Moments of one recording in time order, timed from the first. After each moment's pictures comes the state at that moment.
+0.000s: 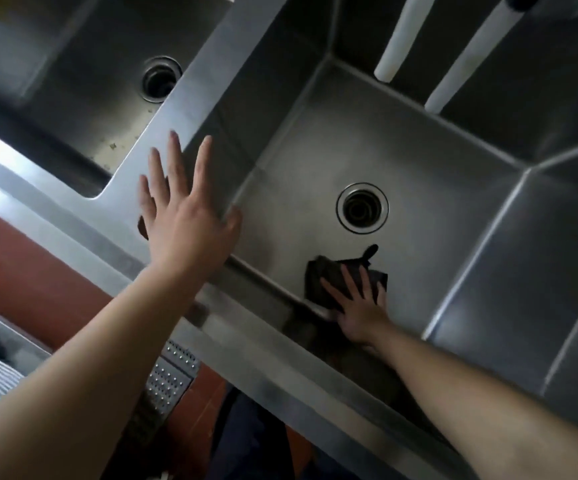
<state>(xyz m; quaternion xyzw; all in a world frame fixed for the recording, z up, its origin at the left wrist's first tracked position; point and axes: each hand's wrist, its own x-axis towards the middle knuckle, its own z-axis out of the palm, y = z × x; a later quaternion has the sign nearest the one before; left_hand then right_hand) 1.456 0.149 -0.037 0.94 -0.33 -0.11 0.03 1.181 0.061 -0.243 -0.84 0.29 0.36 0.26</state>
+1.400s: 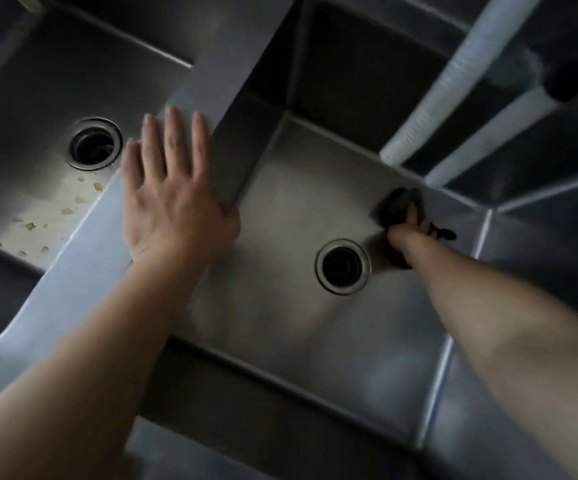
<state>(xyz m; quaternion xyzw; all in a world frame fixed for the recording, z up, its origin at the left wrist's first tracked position) 1.536 0.038 -0.070 0.89 -0.45 -0.01 0.01 1.264 -0.192 -0.255 -0.58 0.74 0.16 0.29</state>
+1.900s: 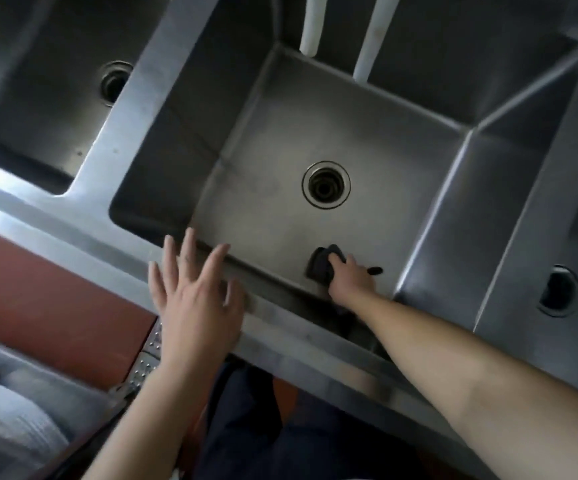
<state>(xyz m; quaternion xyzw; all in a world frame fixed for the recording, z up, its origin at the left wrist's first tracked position) 1.337 0.219 -0.012 0.91 -0.35 -0.19 0.10 1.173 0.059 -0.206 -0.75 0.48 0.34 0.30</state>
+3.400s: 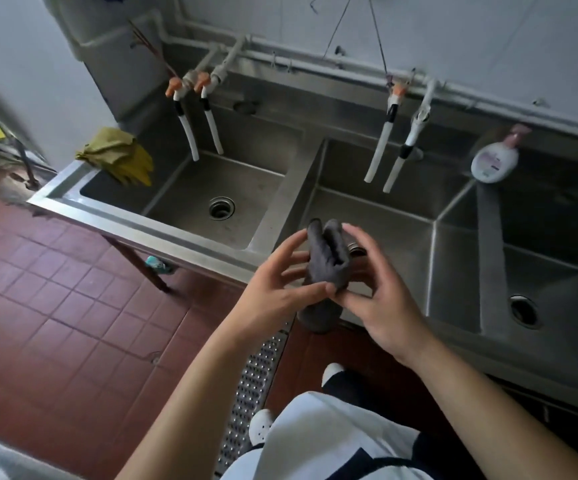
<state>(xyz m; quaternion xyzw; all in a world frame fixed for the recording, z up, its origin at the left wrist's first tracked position) 1.457 0.381 0.185 0.53 -0.38 -0.51 0.56 1.291 0.305 0.194 -0.71 0.32 -0.29 0.56</state>
